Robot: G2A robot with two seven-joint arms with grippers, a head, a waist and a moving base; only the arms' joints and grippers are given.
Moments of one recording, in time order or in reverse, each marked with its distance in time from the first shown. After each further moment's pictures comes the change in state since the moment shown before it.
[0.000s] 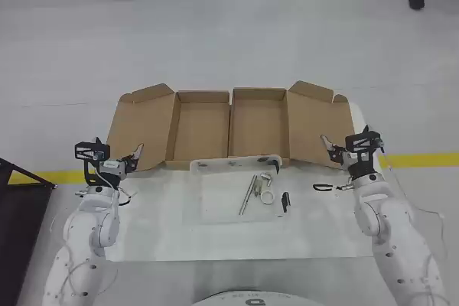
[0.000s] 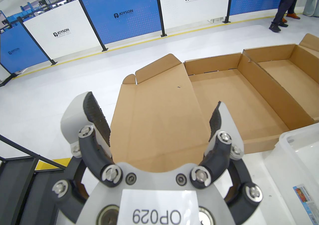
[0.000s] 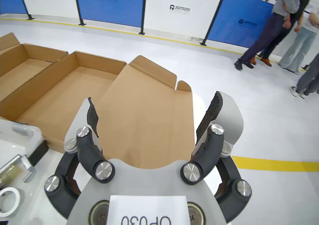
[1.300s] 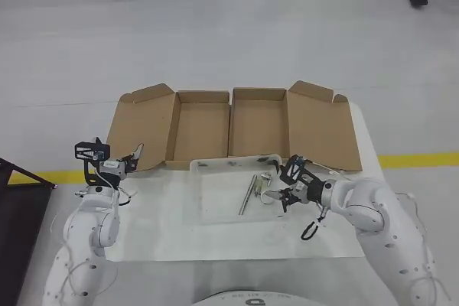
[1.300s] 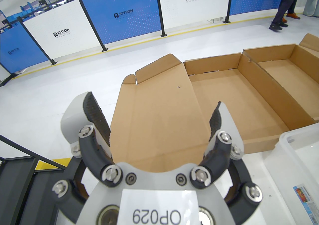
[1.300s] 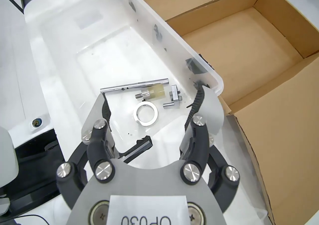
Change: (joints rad) left arm 0.000 0.000 0.000 0.000 0.000 0.000 0.000; right arm 0.121 0.048 -0.161 -0.068 0.327 -0.624 0.719
